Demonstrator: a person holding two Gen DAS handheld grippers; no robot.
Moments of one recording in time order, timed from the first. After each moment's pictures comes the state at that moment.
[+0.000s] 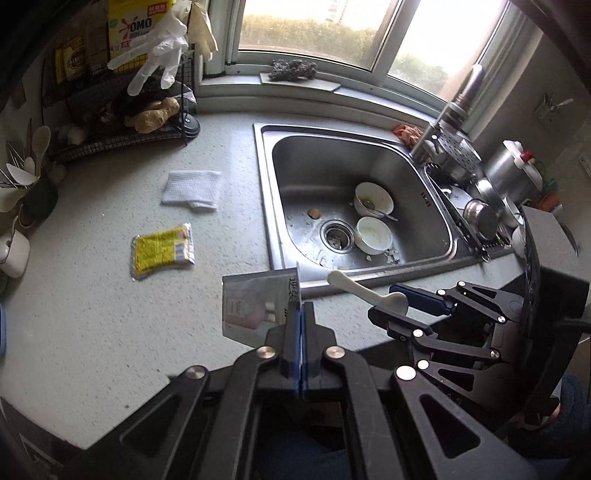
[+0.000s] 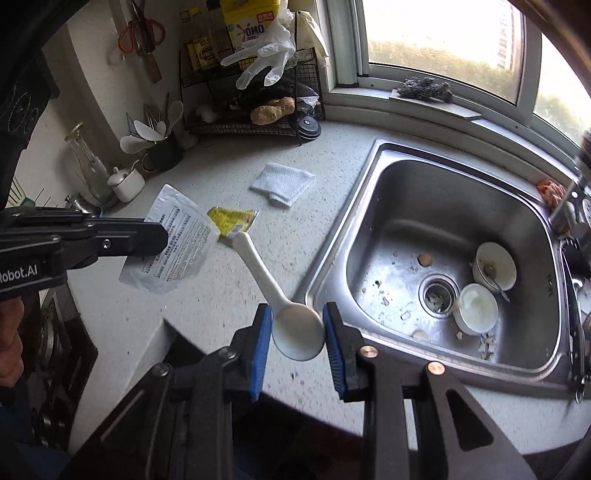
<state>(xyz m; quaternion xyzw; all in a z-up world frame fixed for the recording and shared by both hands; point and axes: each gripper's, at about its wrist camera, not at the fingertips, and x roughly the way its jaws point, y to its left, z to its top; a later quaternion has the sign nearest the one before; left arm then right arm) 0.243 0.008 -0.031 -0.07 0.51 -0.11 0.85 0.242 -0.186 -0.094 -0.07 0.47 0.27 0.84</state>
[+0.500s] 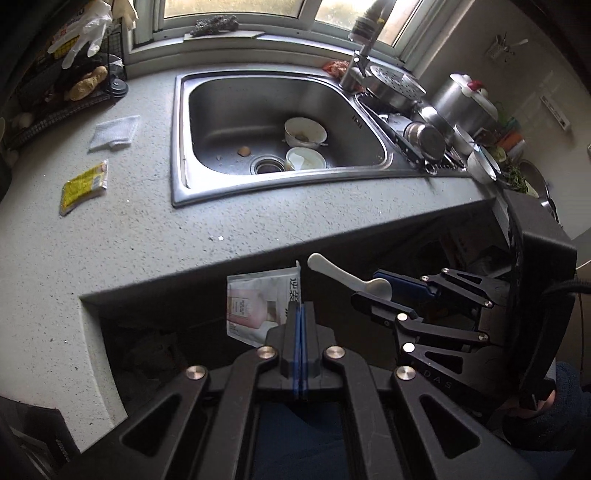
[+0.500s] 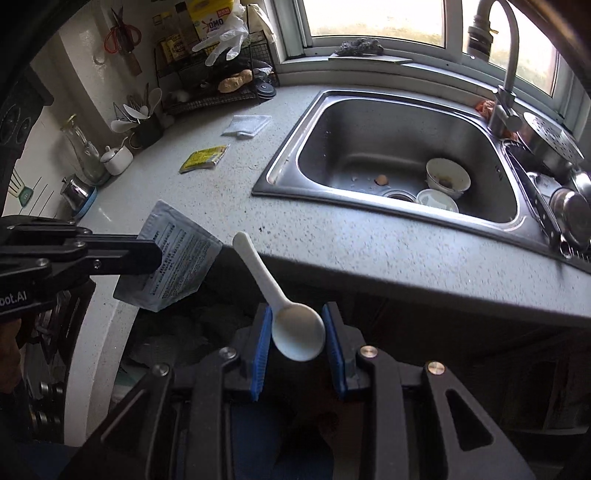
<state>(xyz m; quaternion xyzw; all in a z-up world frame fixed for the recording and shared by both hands) 0.165 -0.079 -0.072 -0.04 0.56 -0.19 0.80 0.148 -0.257 -0.125 -0.02 0.52 0.20 0.83</state>
